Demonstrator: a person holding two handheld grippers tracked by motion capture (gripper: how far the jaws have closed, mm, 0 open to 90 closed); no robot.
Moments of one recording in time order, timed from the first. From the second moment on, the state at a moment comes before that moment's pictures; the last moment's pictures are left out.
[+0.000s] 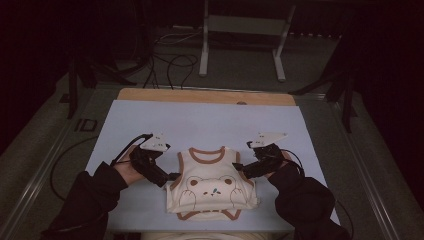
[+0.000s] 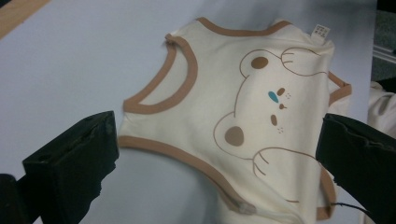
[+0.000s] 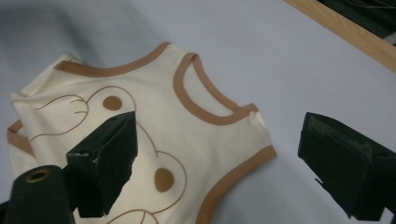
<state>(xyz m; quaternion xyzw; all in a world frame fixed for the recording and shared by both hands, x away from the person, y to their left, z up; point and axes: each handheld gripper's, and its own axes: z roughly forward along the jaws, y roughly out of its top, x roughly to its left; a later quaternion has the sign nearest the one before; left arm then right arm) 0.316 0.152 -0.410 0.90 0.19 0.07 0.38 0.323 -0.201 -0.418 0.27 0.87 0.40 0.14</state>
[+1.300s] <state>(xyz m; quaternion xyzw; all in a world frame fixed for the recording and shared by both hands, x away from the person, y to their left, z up) 0.389 0.141 -0.455 0.90 0.23 0.05 0.37 0.390 -0.193 -0.459 0.29 0.86 0.39 0.13</state>
